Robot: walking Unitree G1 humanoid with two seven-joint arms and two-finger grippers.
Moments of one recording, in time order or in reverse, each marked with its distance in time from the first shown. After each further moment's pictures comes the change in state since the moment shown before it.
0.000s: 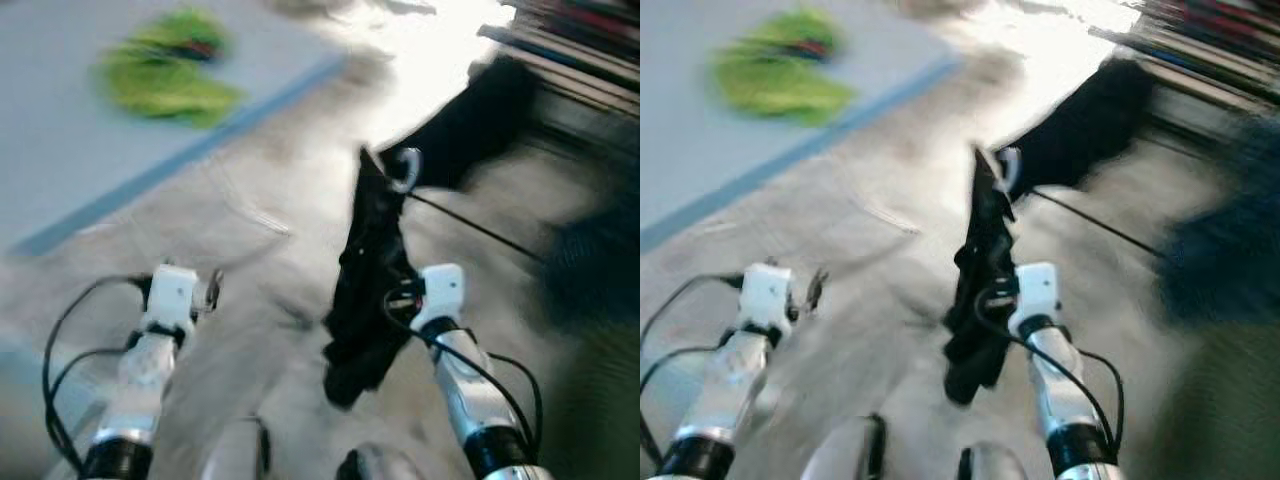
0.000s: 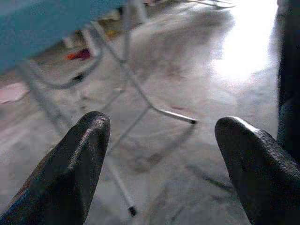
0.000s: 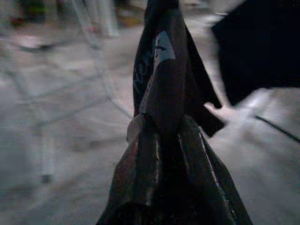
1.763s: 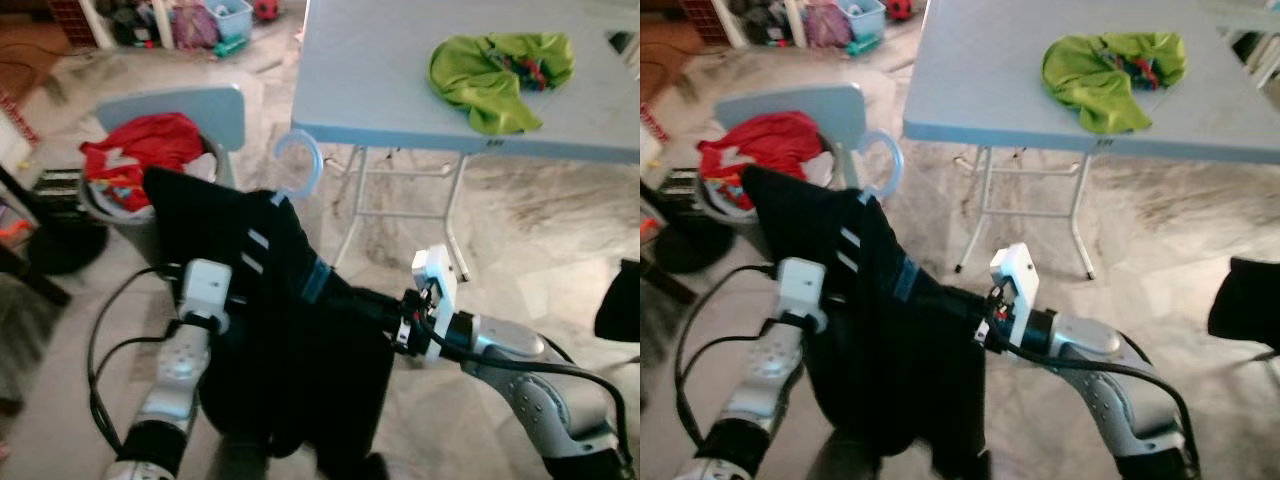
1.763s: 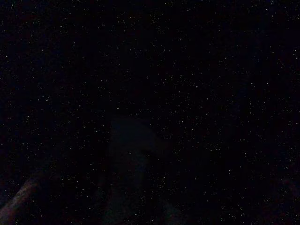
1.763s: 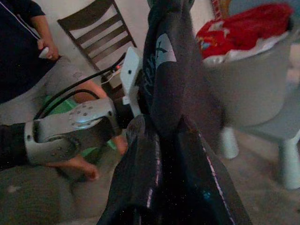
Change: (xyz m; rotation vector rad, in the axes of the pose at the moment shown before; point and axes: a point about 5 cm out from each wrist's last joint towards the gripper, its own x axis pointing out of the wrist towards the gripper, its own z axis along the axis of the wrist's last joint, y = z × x) left arm 0.015 -0.030 0.009 -0.013 -0.053 -0.045; right arm -0.053 0.043 0.085 0.201 0.107 0.910
